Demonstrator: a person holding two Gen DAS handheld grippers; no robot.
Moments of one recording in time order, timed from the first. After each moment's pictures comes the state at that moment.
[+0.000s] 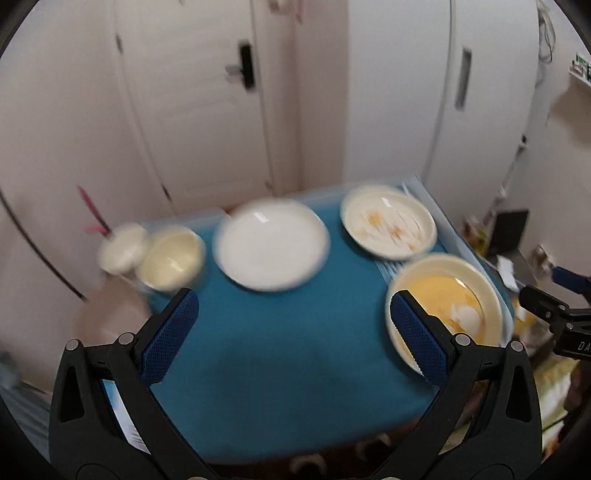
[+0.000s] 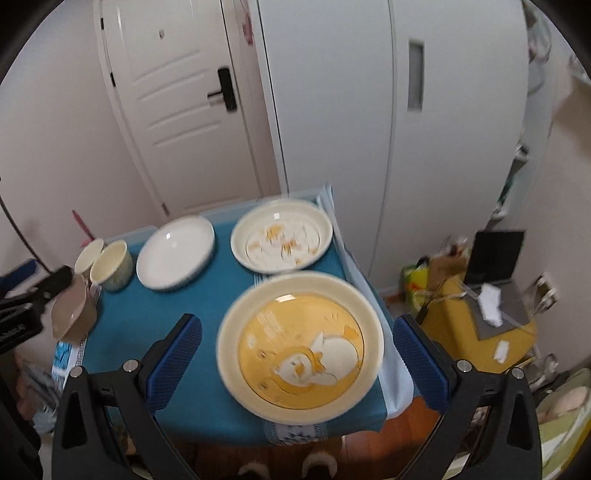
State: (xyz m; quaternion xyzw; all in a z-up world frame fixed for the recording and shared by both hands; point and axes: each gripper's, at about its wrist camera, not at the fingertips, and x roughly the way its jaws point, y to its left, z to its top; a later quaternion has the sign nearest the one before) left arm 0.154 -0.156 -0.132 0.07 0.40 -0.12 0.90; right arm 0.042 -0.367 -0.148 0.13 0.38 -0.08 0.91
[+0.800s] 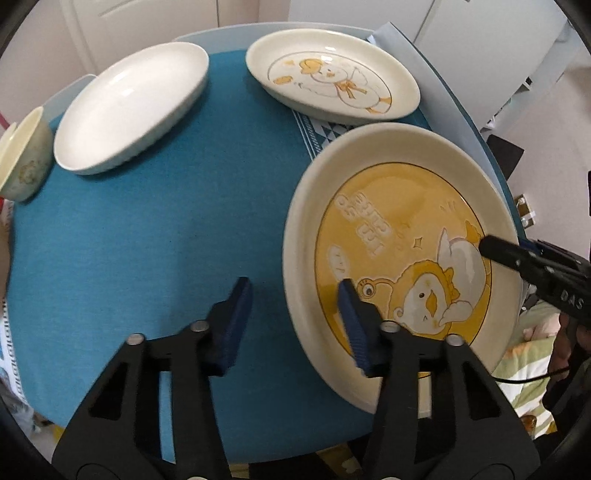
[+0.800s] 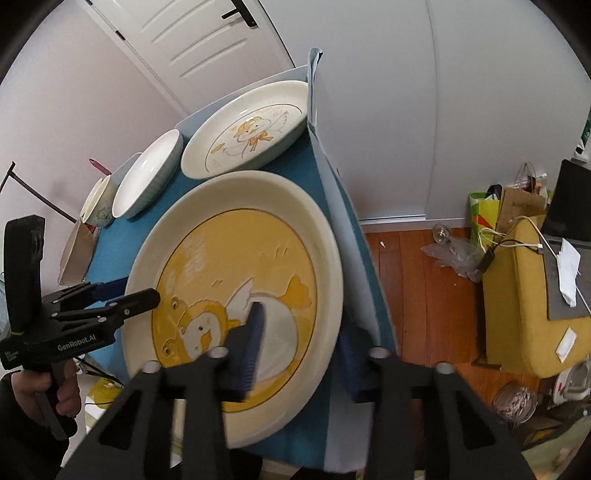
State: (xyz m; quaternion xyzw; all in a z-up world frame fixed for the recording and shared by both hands) left arm 0.182 -0.253 -0.282 0.04 0.58 -0.16 0.80; right arm 0.102 -0.463 -0.275 0.18 0.49 0.07 0.85
